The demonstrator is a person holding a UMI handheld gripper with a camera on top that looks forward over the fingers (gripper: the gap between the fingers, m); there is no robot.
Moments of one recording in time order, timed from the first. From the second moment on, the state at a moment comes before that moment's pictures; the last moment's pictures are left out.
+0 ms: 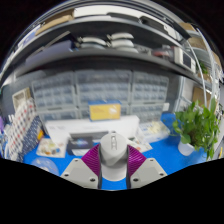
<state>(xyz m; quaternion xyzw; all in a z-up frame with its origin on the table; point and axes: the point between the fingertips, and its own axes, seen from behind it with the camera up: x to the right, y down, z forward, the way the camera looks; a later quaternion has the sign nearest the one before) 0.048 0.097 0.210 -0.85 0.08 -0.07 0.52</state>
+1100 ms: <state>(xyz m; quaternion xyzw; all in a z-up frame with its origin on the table) -0.305 0.117 -0.013 -0.92 -0.02 0.00 0.38</state>
